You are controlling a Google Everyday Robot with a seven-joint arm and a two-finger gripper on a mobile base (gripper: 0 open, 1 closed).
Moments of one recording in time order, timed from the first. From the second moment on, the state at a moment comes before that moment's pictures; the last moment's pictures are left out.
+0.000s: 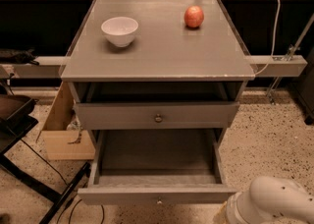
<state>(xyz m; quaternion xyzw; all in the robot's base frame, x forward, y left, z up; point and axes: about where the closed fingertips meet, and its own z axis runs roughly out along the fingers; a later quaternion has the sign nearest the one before) 0.327 -0.203 0.460 -0.55 0.81 0.15 0.11</state>
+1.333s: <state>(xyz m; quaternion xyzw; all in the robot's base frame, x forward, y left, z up) 0.408 -0.183 0.316 -0.47 0.81 0.25 0.22</state>
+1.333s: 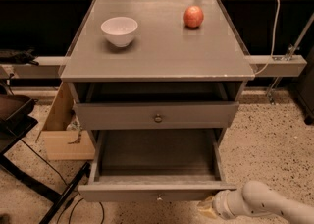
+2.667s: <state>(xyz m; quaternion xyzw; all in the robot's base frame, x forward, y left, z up) 0.519 -0.155 0.354 -0.45 0.78 0.25 0.35</state>
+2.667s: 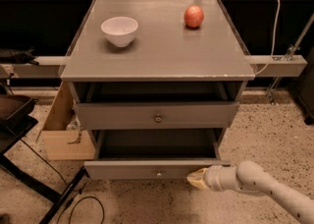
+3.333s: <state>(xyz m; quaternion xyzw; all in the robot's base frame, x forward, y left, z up) 0.558 -0.157 0.374 -0.45 0.77 0.24 0.37</state>
